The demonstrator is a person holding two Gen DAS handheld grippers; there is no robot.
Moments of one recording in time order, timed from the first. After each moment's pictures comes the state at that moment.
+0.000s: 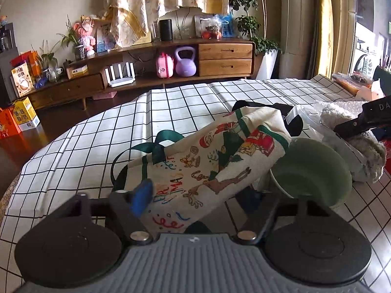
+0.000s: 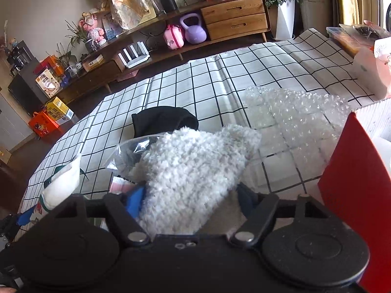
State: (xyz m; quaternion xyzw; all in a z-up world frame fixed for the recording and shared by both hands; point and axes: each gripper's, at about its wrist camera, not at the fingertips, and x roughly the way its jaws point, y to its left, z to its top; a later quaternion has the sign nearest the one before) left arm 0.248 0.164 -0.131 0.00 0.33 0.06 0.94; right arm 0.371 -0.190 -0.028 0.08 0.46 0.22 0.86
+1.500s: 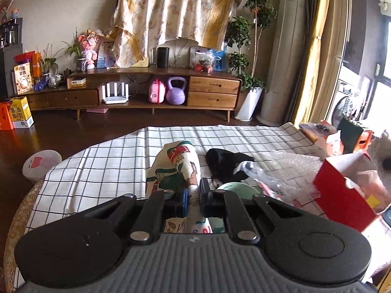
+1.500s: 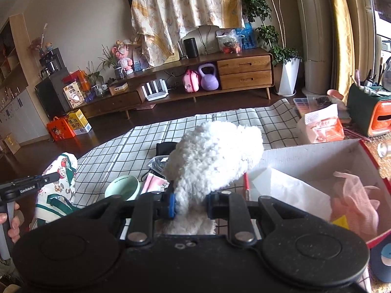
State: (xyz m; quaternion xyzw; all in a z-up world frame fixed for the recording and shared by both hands) left arm 0.150 0.156 -0.009 -0.07 0.27 0.03 0.96; right arm 0.244 -0.314 0.117 0.03 0.35 0.26 0.90
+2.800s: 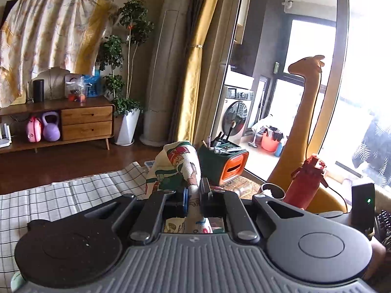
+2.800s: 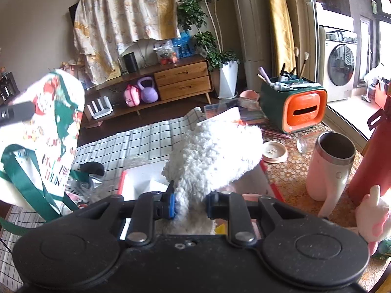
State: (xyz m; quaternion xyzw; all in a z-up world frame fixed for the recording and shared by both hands) left arm 0.251 -0.138 0.103 -0.05 0.22 -0.23 0.95; right arm 0.287 -0.484 0.111 0.06 0.35 0.14 0.92
